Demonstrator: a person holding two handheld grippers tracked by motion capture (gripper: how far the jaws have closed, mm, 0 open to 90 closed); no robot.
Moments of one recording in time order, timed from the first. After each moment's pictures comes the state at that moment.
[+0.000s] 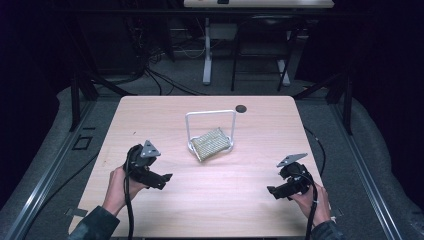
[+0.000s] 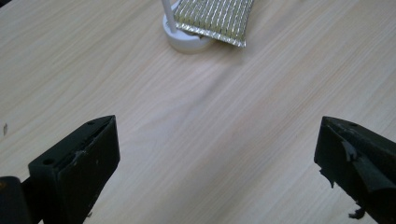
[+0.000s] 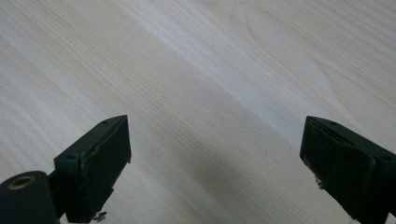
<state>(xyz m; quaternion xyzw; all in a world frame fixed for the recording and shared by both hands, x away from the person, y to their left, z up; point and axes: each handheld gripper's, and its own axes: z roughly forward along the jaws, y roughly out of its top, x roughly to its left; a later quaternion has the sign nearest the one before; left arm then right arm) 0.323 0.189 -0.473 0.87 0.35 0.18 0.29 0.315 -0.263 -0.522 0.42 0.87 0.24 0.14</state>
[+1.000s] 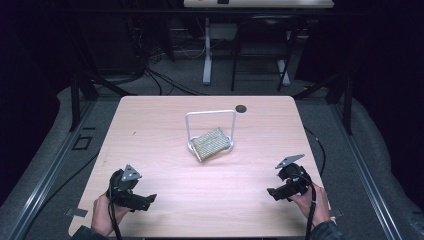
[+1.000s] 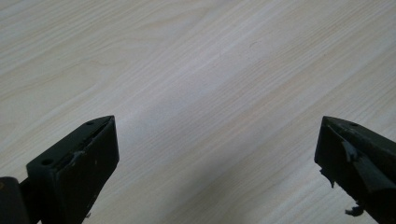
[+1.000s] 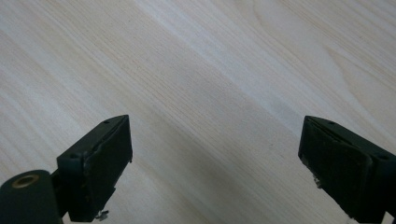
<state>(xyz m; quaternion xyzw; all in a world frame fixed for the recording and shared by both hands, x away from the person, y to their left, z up) 0.287 0.232 -0.525 0.85 0.41 0.16 0.28 0.317 -0.262 -0.530 0.41 0.87 0.22 0.12</state>
